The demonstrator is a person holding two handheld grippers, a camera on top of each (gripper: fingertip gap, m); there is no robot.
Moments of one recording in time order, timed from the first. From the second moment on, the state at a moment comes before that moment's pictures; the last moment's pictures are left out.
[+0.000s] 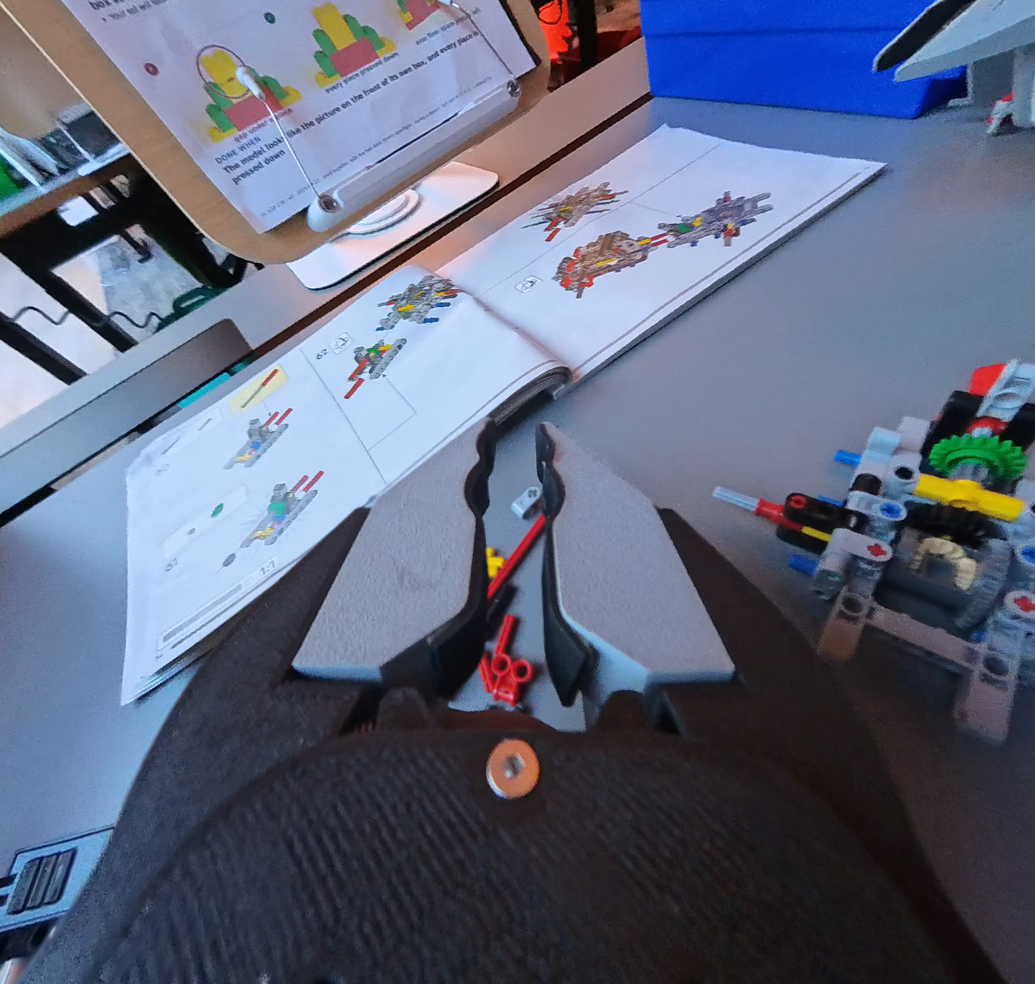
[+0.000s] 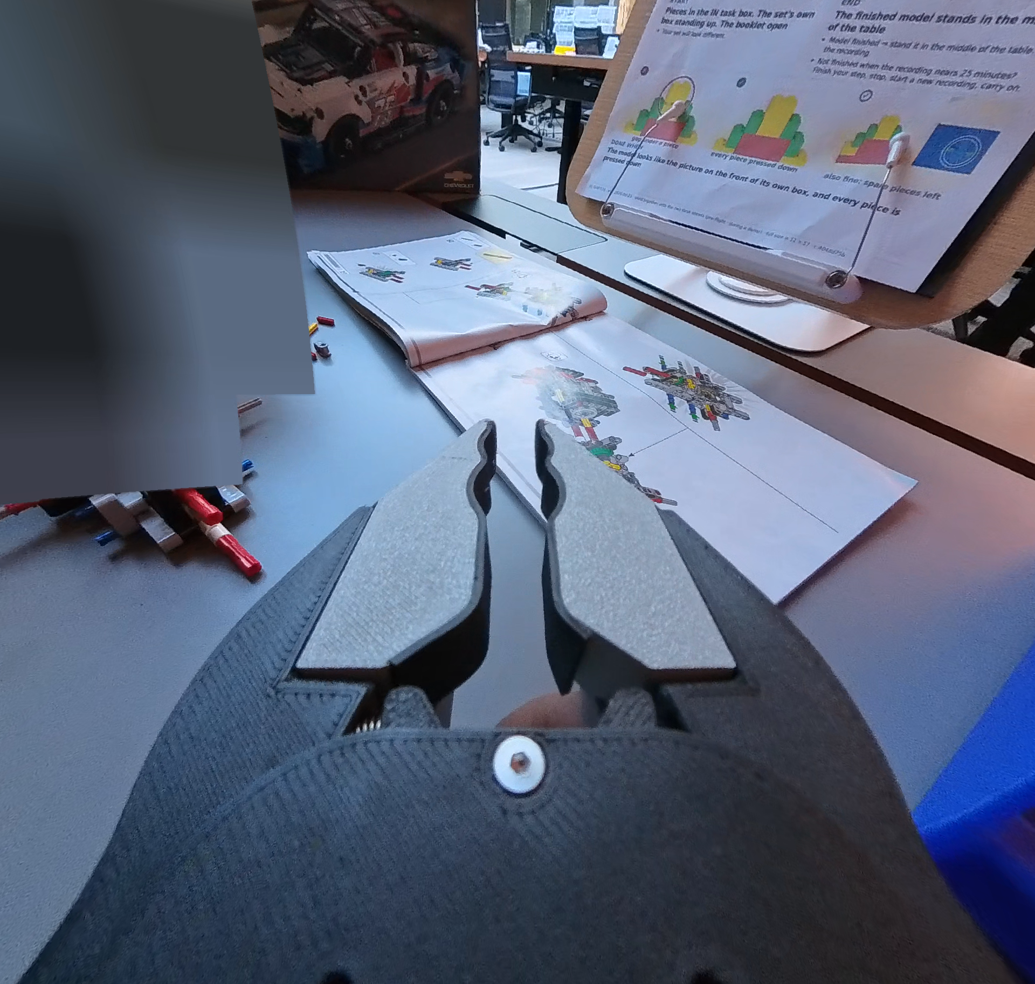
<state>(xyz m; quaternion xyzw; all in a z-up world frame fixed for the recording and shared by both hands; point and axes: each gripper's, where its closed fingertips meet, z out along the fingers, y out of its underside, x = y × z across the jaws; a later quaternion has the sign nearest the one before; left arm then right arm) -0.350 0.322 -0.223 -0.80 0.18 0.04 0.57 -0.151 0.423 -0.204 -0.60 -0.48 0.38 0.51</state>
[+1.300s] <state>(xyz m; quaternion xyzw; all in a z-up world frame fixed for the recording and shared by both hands) -0.349 0.324 -0.228 -0.80 0.18 0.02 0.56 -0.150 0.421 -0.199 -0.60 -0.46 0.44 0.49</state>
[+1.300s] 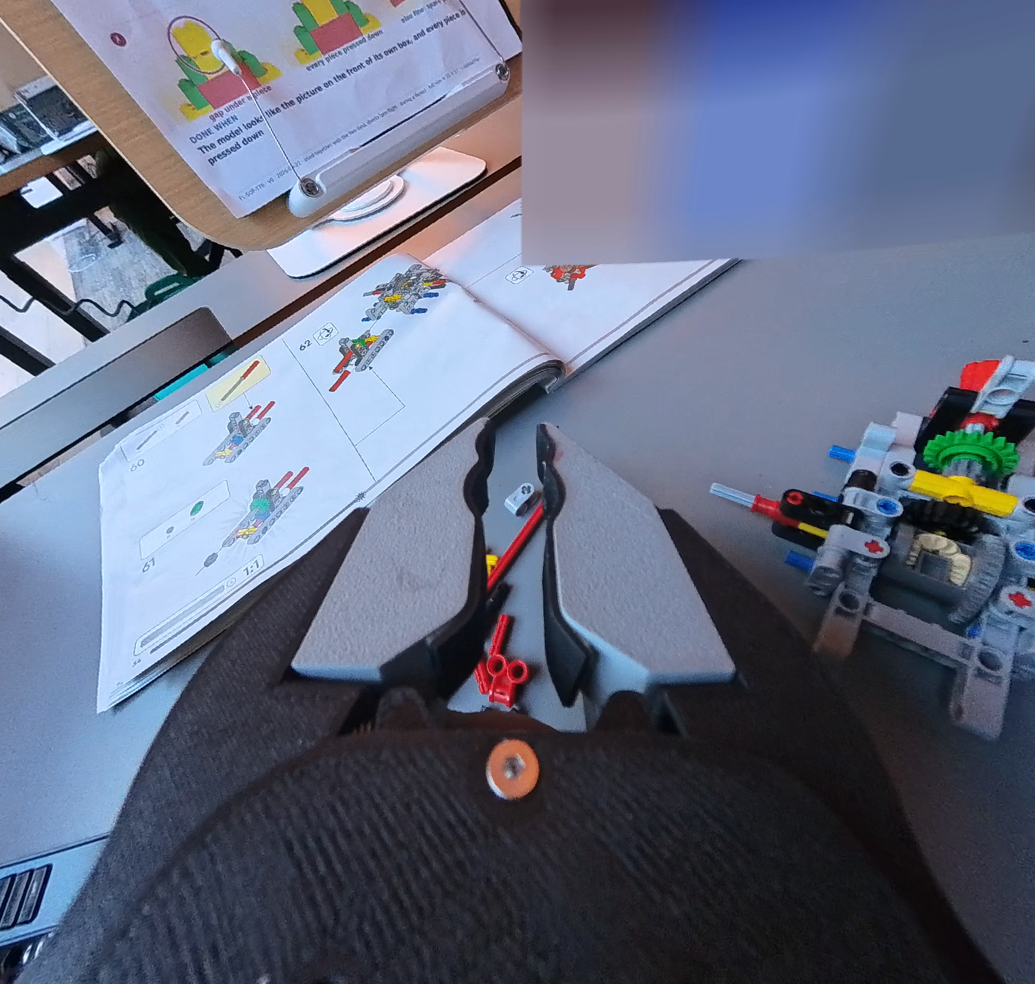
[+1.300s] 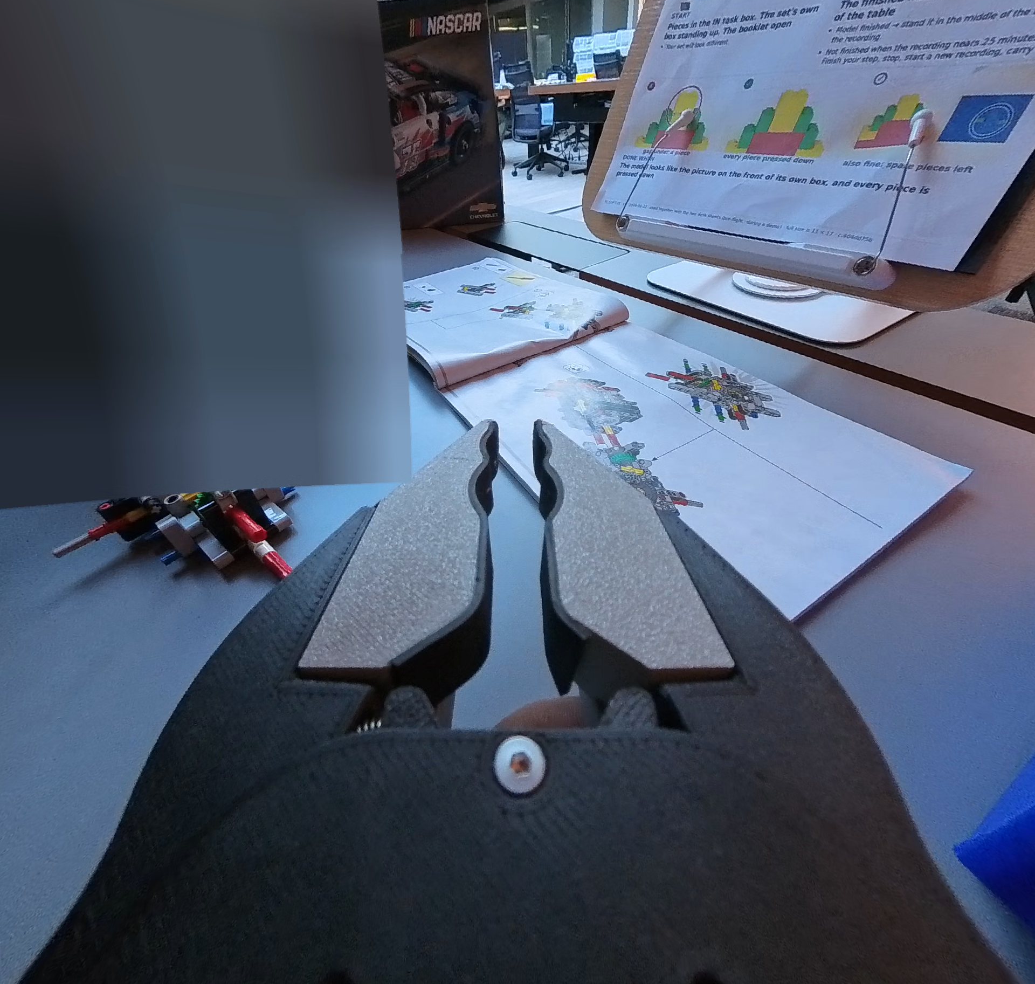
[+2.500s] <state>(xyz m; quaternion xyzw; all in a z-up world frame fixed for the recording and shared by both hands) -0.333 0.313 -0.241 -0.82 0.23 0.00 0.53 -0.167 0.361 -0.210 -0.53 -0.57 0.48 0.41</state>
